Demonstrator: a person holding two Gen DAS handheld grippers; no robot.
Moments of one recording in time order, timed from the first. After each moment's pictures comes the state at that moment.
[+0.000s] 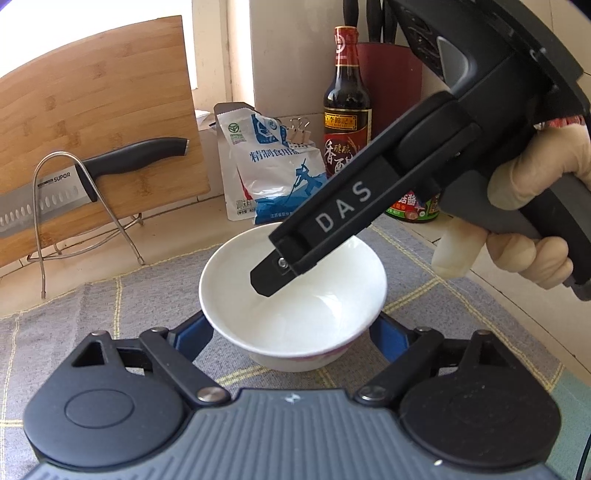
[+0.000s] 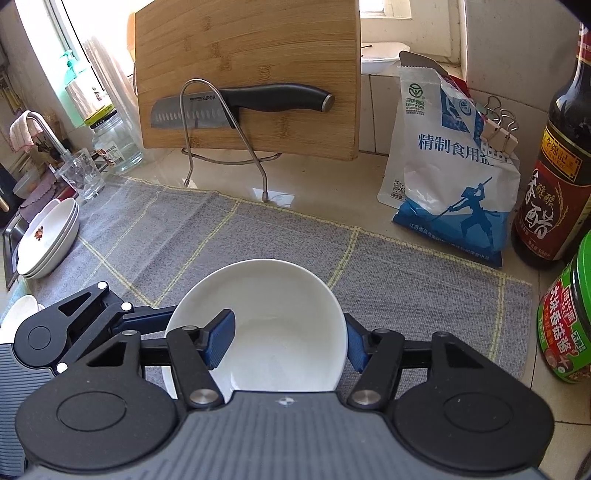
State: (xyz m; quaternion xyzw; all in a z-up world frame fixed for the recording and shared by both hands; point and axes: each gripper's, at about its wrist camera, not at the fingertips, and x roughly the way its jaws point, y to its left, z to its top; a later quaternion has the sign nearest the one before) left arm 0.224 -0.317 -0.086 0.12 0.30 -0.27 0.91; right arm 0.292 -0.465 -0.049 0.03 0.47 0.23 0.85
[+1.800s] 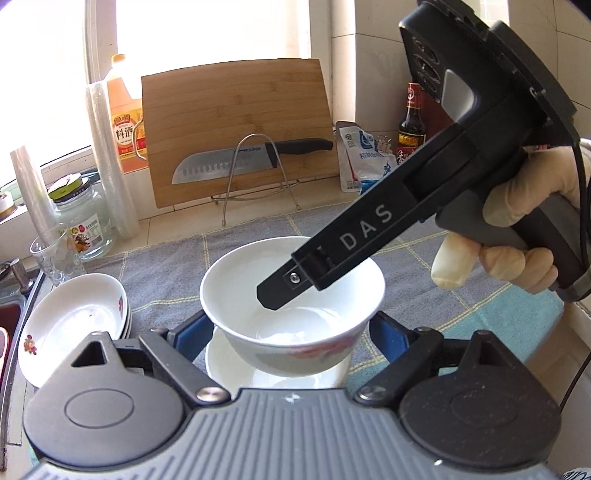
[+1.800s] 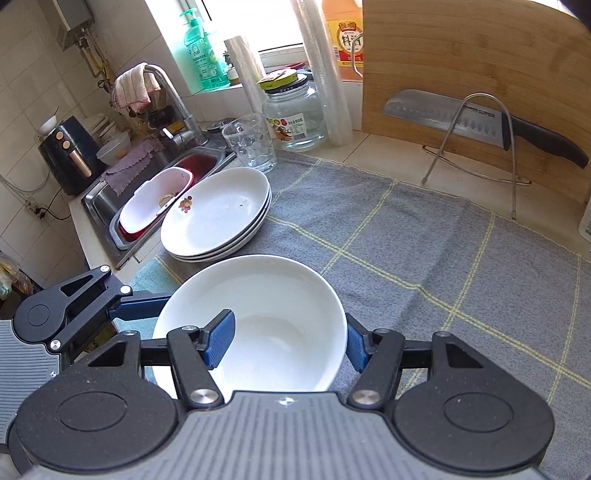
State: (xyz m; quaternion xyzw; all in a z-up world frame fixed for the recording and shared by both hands) left arm 0.091 -0.085 -0.005 0.10 0.31 -0.21 0.92; right arm 0.192 -0.218 0.014 0.01 0.47 0.32 0.82
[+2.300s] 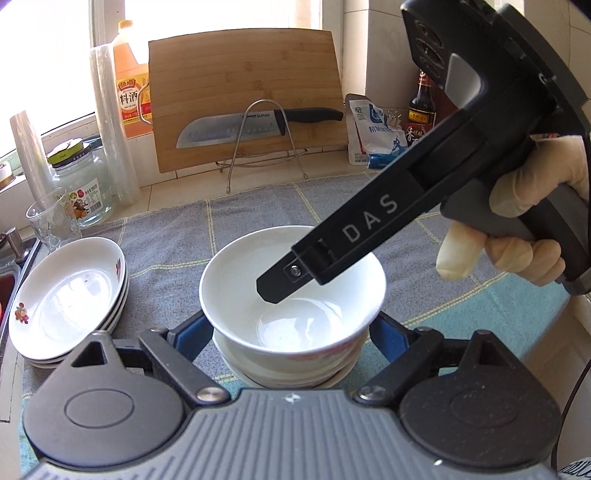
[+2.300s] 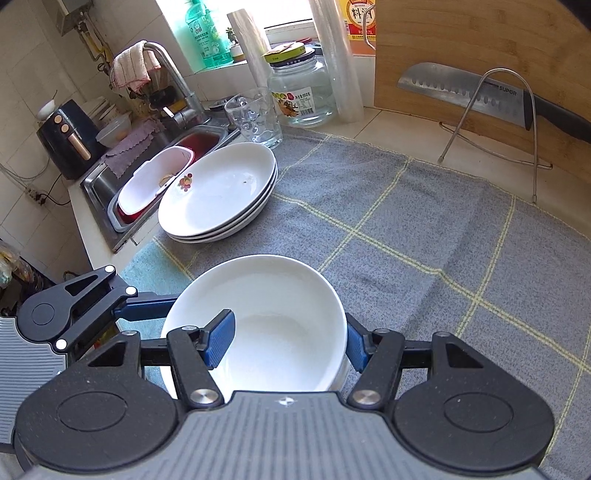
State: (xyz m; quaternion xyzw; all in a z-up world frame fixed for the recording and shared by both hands) left arm 0.098 -0.076 -0.025 0.09 0.34 -0.20 0.91; right arm 0.195 -0.207 -0.007 0.01 0.49 0.32 0.81
